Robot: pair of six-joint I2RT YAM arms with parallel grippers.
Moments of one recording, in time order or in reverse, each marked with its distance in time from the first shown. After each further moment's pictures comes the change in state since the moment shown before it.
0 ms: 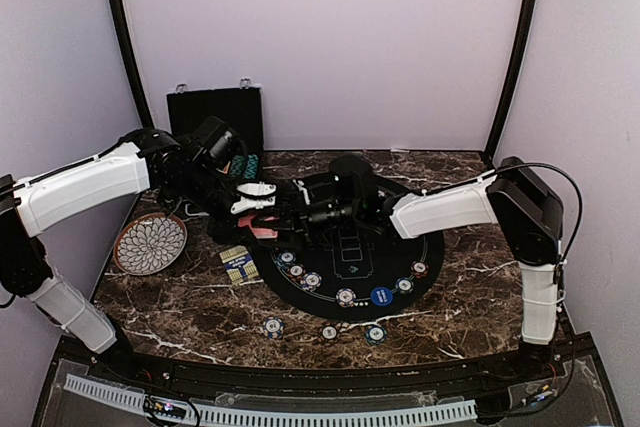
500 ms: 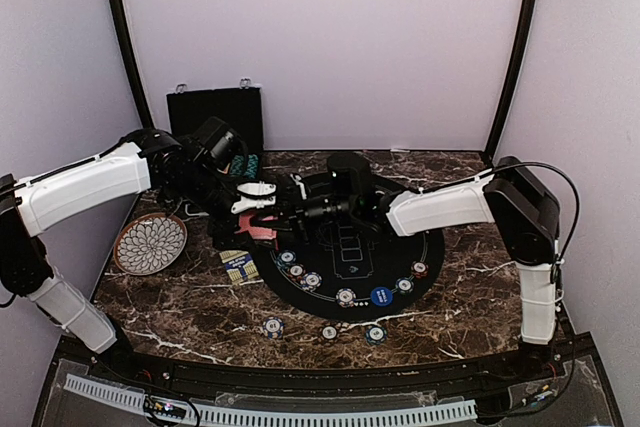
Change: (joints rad) left arm -0.002 0.005 0.000 -0.002 -0.031 -0.019; right arm 0.000 0.021 0.051 0.008 0.014 0.029
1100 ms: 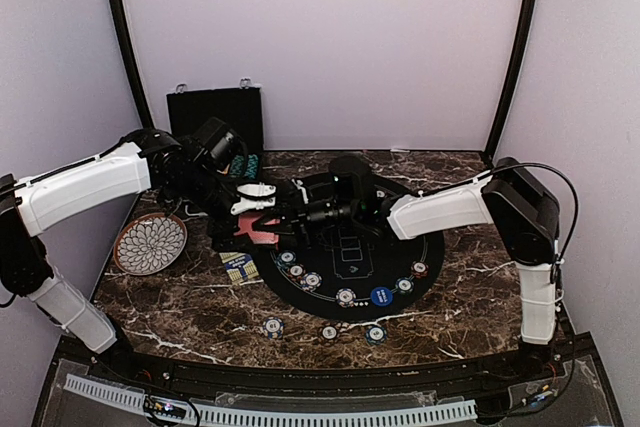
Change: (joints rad) left arm 0.000 0.000 0.001 -0.016 0.018 -0.001; right arm 0.003 0.001 -0.035 0.034 -0.011 0.033
